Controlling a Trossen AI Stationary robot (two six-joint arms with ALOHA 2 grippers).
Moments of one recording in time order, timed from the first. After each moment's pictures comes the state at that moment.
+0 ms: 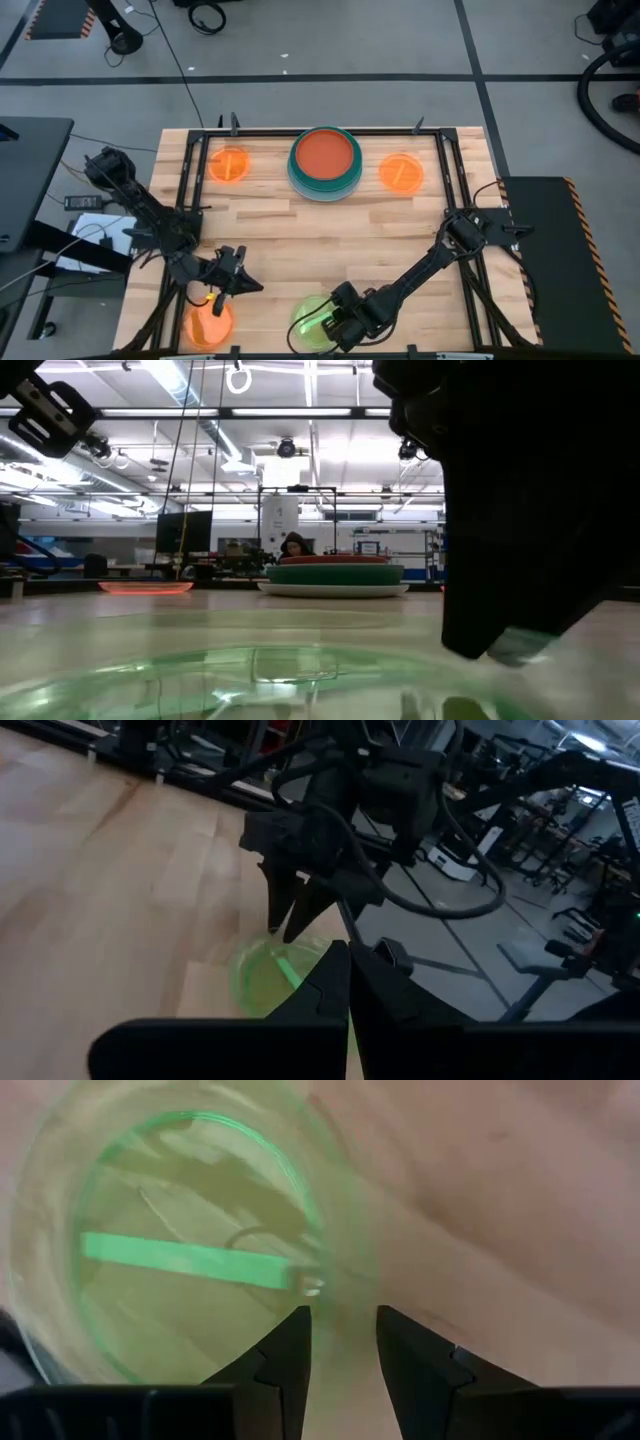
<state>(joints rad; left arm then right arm) -0.89 1.23 0.31 0.77 -0.62 -0.55 0.65 2.23 1.64 -0.68 0.27 1.68</state>
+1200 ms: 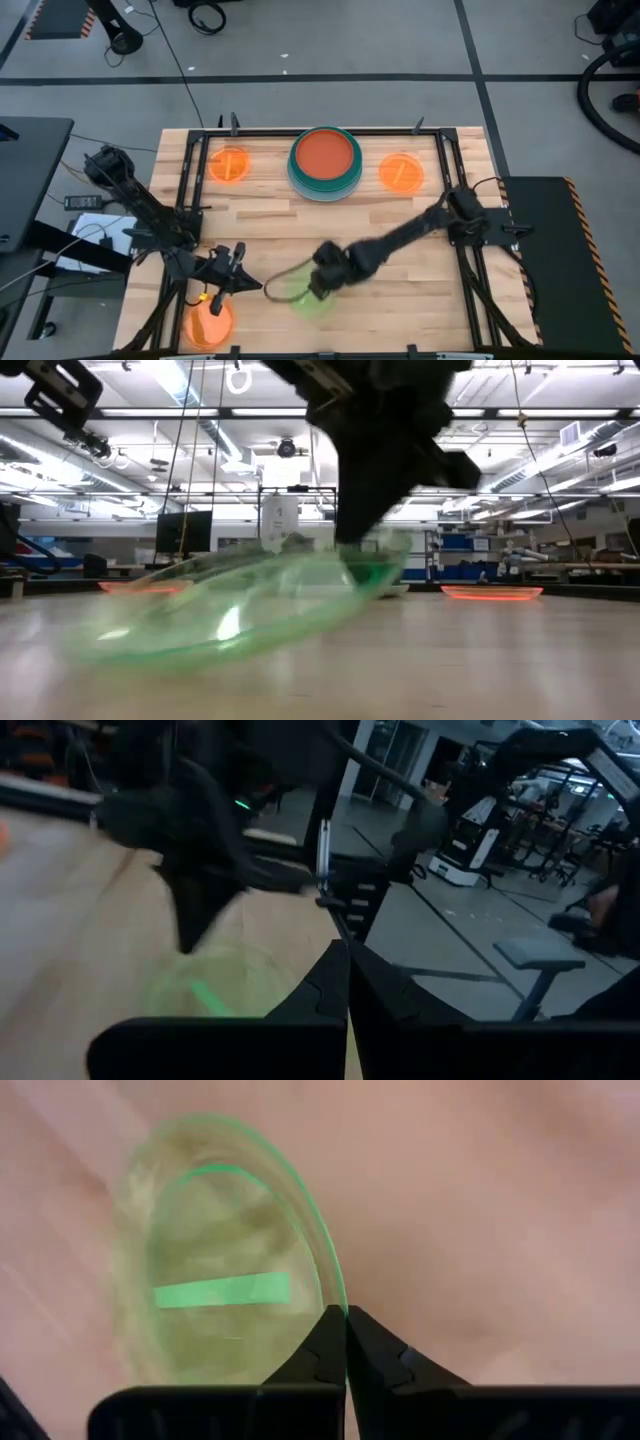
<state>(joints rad) -0.89 1.18 0.31 0.83 -0.63 -0.36 0.38 2.07 1.62 -0.78 0.20 1.20</state>
